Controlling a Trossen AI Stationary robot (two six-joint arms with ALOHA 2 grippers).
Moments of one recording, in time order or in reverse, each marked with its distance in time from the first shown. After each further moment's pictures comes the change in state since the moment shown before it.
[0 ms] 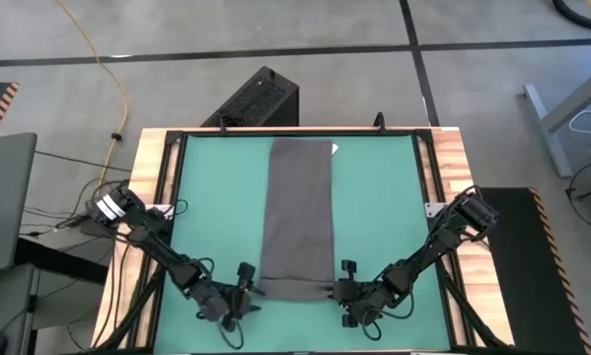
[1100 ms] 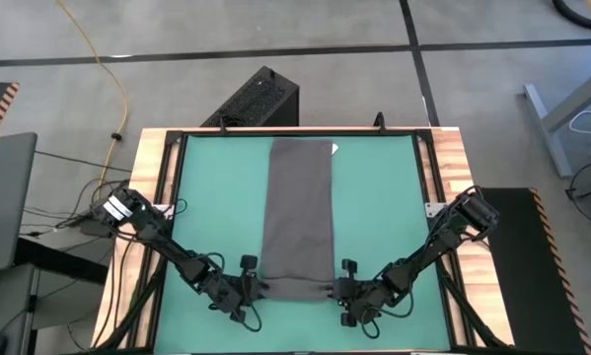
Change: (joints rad) left arm 0.097 0.049 0.004 -0.129 0.071 -0.241; right arm -0.002 0.000 0.000 0.004 -0.039 0.070
